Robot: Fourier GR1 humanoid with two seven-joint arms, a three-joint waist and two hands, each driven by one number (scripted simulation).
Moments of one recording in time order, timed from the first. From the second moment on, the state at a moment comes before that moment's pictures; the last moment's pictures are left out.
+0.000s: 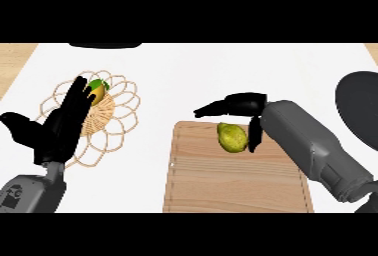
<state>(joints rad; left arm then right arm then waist) -0.20 0.40 -0.18 -1.54 0.36 0.29 0.13 -1.00 -0.28 0.86 -0.45 0.31 0.38 -0.90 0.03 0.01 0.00</state>
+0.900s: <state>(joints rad) -0.19 0.38 -0.14 -1.54 0.35 0.26 0.15 -0.96 -0.20 0.85 -0.45 0.30 0.34 -0.95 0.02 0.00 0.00</state>
